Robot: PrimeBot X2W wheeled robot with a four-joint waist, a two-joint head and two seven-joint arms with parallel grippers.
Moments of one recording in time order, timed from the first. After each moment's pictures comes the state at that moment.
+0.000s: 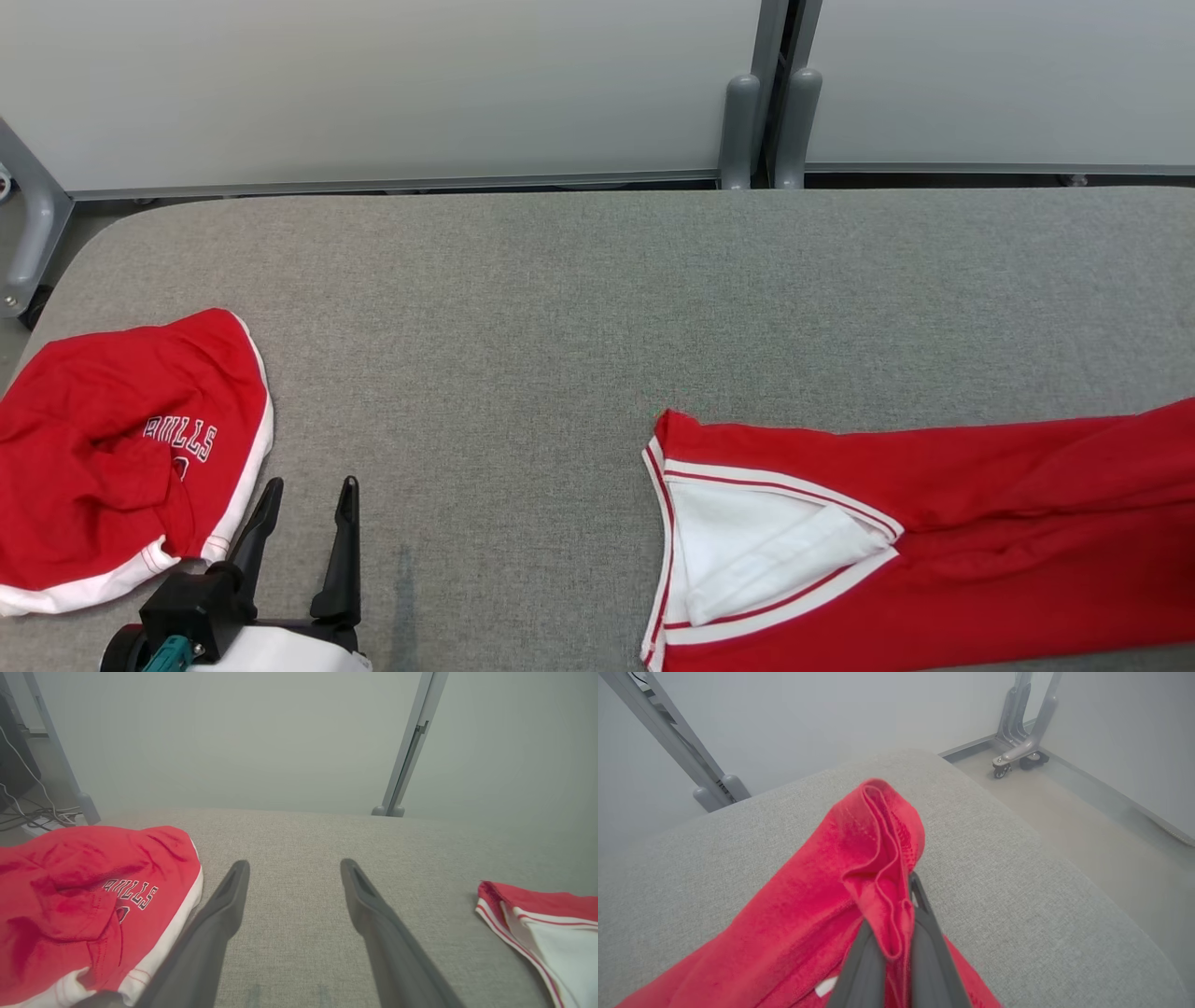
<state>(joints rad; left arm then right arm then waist) 0.03 0.27 -0.26 0.11 -0.46 0.15 -0.25 -0.25 -0.05 -0.64 0.20 0.04 0.13 0.43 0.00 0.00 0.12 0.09</state>
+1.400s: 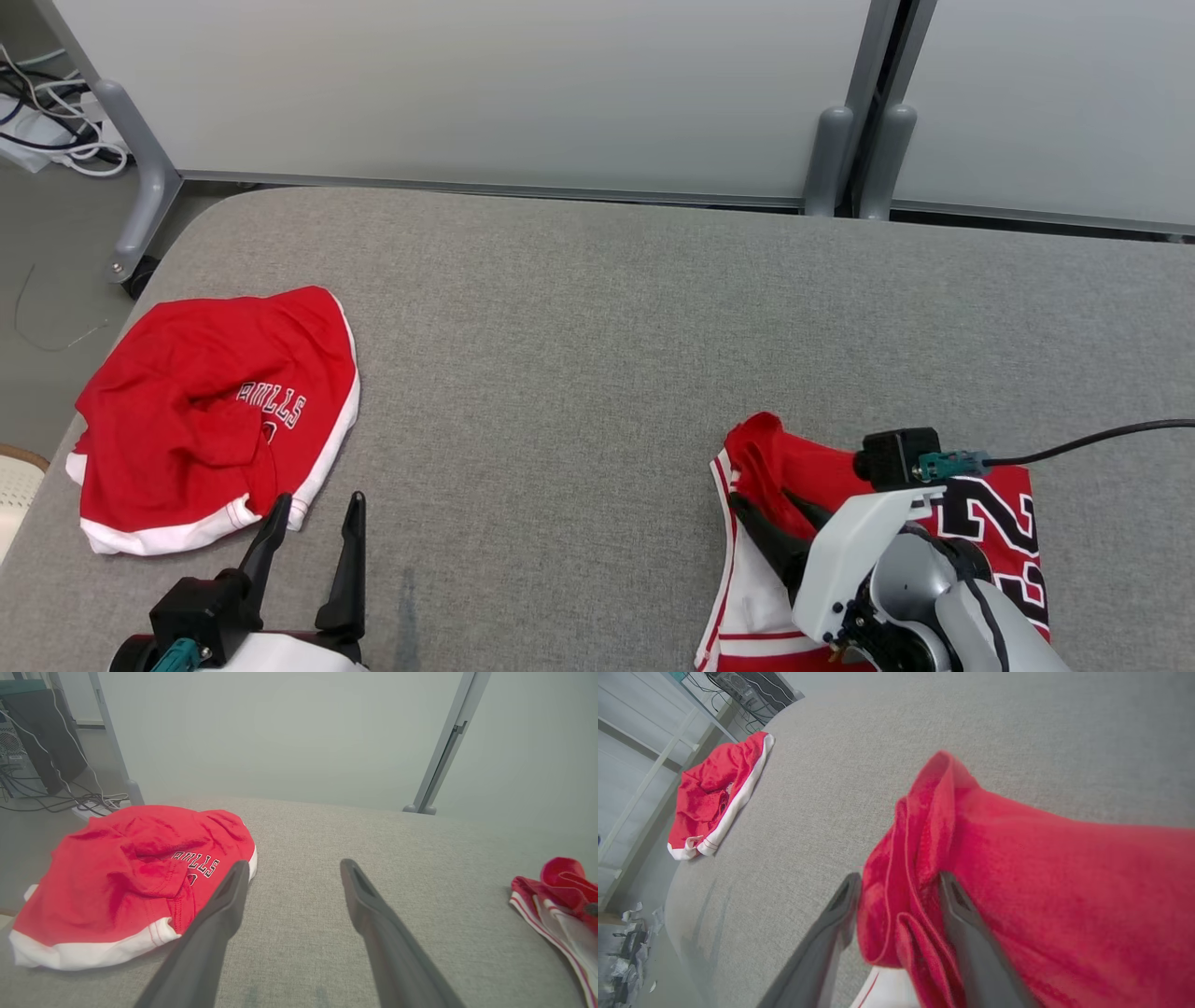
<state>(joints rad) 0.03 0.28 -0.29 0.14 -0.49 0.14 -0.24 -0.27 -0.05 0.33 0.38 0.57 0.13 0.36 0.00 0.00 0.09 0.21</state>
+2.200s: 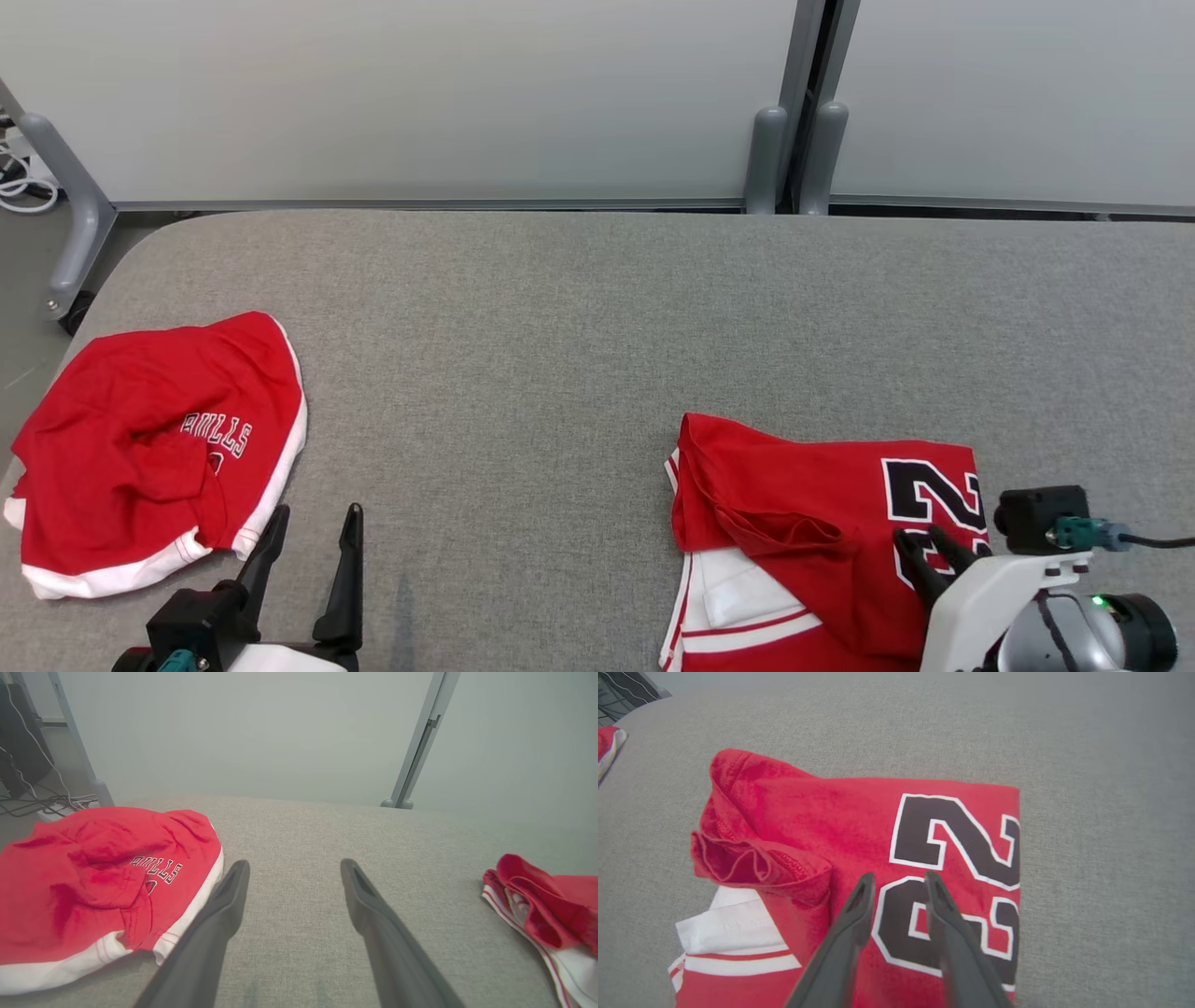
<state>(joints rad) 0.06 0.29 -0.30 0.13 -0.50 0.15 -0.24 0.02 -0.05 0.02 0.01 0.22 0.13 0.50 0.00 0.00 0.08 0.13</state>
